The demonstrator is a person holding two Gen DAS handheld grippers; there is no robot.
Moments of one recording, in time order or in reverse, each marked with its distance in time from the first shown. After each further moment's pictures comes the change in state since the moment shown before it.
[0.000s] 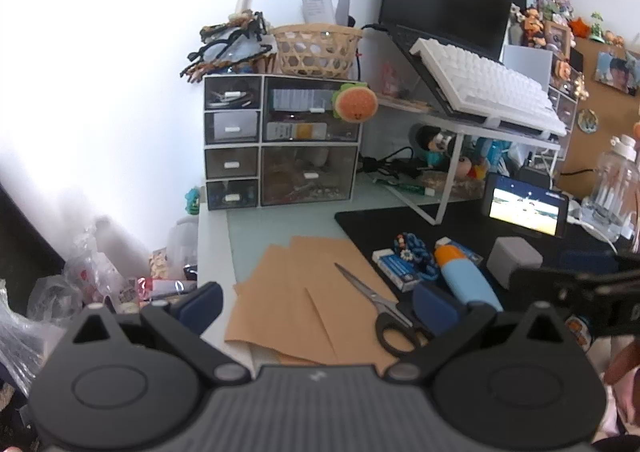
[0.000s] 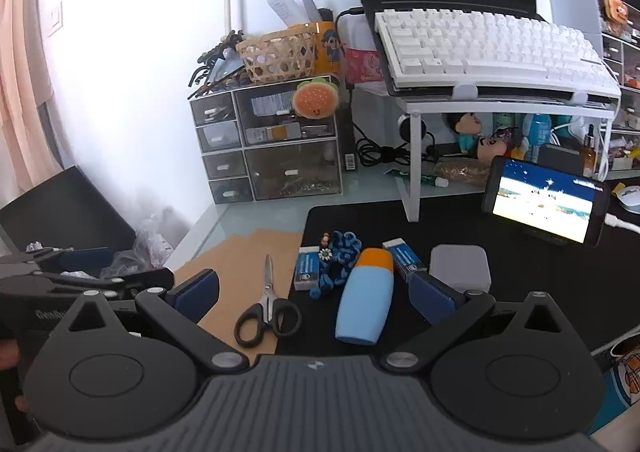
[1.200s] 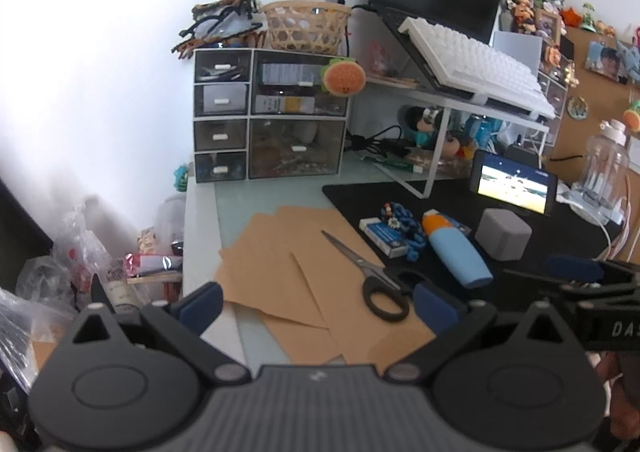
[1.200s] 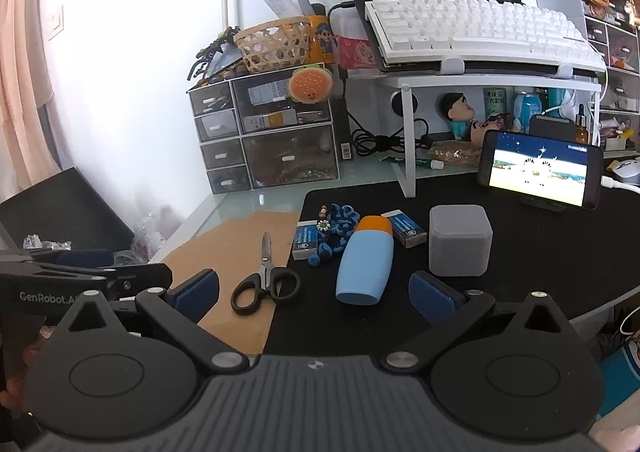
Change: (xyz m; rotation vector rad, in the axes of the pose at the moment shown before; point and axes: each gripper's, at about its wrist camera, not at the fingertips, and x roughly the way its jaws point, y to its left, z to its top) left arm 0.000 -0.004 -0.022 0.004 0.034 -0.037; right arm -0.002 0.001 -0.036 0.022 -0.037 0.000
